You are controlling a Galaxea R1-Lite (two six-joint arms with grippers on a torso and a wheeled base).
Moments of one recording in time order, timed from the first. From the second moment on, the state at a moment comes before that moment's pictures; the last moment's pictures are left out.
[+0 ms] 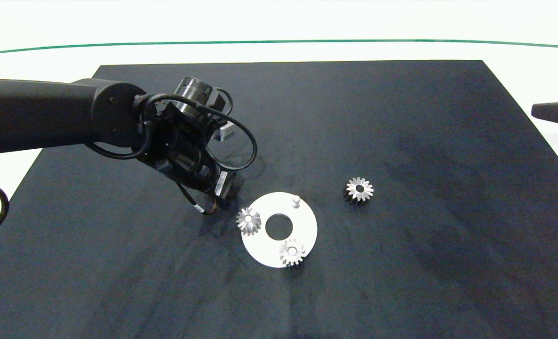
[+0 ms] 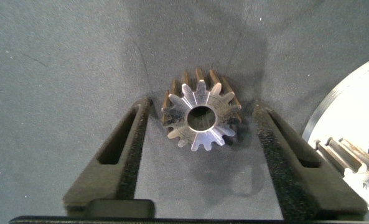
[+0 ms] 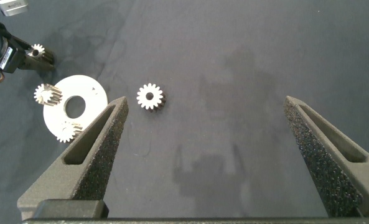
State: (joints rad) left arm -0.46 1.93 -1.70 0.64 0.17 0.04; right arm 0.41 1.14 -1.33 0.41 -0.11 -0.06
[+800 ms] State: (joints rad) left arm -0.46 1.94 -1.70 0.63 0.17 0.05; right arm 0.41 1.14 -1.32 0.41 -0.11 -0.06
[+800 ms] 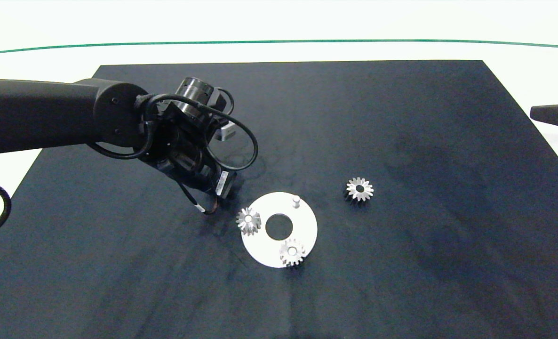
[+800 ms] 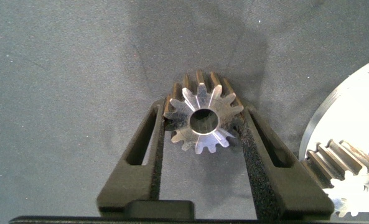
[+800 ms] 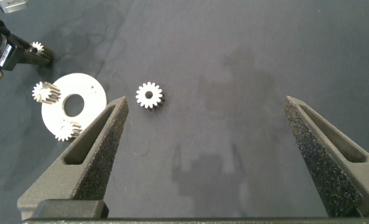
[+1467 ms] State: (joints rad) left arm -0.46 1.94 -1.69 0.63 0.17 0.04; right arm 0.41 1.14 -1.32 0.41 -0.11 -0.06
